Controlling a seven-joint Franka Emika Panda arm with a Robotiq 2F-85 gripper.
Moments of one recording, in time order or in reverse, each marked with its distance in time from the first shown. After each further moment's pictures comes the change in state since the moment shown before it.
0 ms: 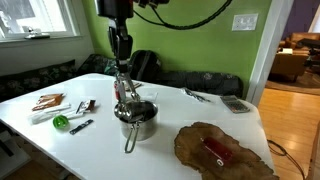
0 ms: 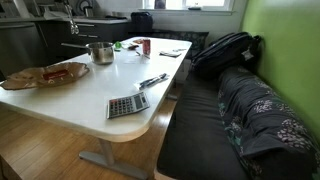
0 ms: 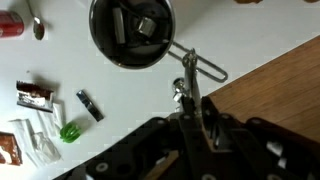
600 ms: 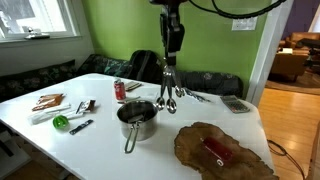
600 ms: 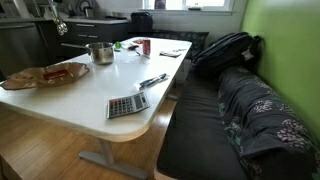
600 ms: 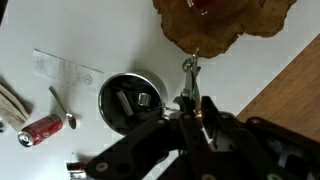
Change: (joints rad) arm 0.002 -0.358 -0.036 -0.420 -0.002 -0.006 0.385
